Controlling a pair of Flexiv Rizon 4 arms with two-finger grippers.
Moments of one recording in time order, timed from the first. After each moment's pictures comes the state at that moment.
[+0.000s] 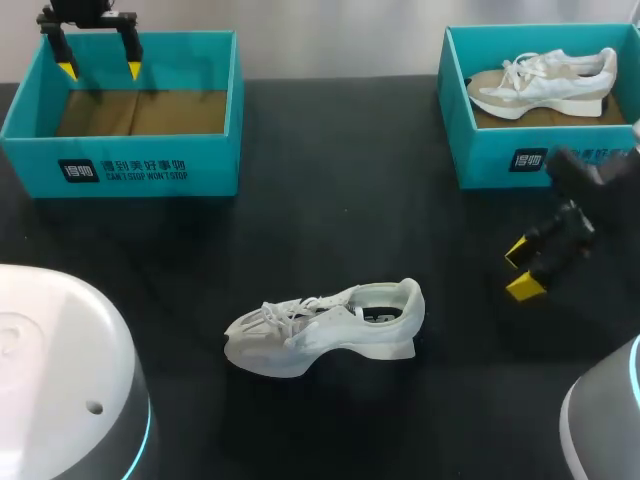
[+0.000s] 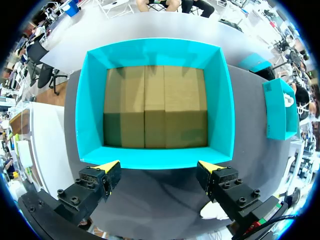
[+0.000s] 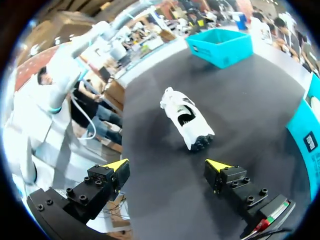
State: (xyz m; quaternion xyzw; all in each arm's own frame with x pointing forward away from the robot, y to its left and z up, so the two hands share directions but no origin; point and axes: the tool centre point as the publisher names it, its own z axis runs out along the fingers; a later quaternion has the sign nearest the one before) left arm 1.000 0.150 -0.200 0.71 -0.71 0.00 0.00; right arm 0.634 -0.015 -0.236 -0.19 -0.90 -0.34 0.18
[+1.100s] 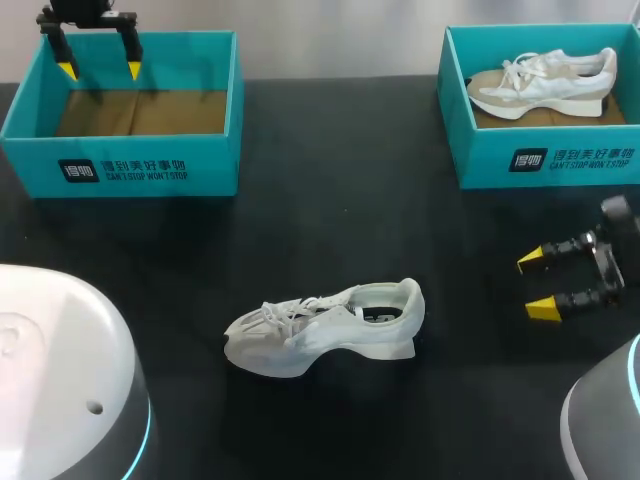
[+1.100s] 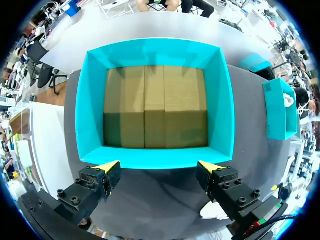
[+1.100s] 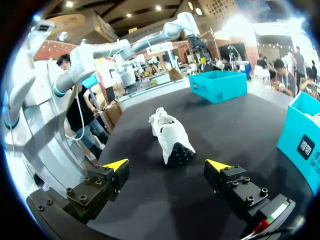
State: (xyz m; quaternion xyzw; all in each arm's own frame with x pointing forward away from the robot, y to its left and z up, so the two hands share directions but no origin) left arm 1.000 0.150 -0.200 0.71 -0.71 0.00 0.00; right arm 0.656 -0.042 -0.301 -0.14 -0.84 -0.52 0.06
